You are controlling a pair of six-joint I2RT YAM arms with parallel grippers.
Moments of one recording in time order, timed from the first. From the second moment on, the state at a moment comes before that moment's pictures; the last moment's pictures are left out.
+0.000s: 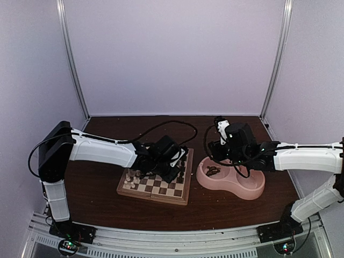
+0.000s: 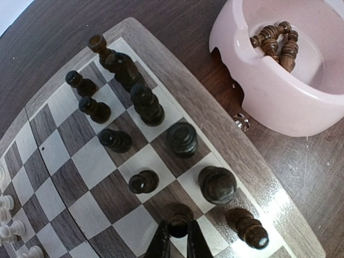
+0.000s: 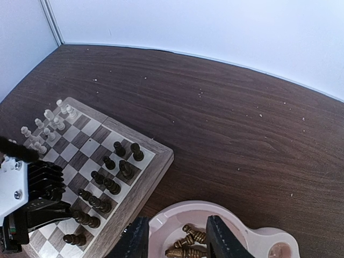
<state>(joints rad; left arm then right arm) -1.03 1.93 1.29 -0.31 -0.19 -0.13 0.84 1.34 0.83 -0.03 0.40 0.30</state>
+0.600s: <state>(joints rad) -1.03 1.94 1.29 -0.31 -0.21 -0.12 0.84 1.34 0.83 -0.03 0.38 0.30</state>
